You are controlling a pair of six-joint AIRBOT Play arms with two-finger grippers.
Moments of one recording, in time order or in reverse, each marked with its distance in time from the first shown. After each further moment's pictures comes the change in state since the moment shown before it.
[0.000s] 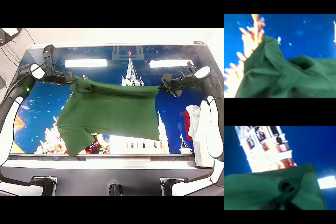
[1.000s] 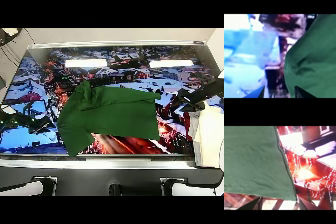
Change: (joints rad) left arm 0.494 0.237 -0.723 -0.173 -0.274 0.230; right arm -0.116 0.176 -0.050 -0.223 0.531 -0.150
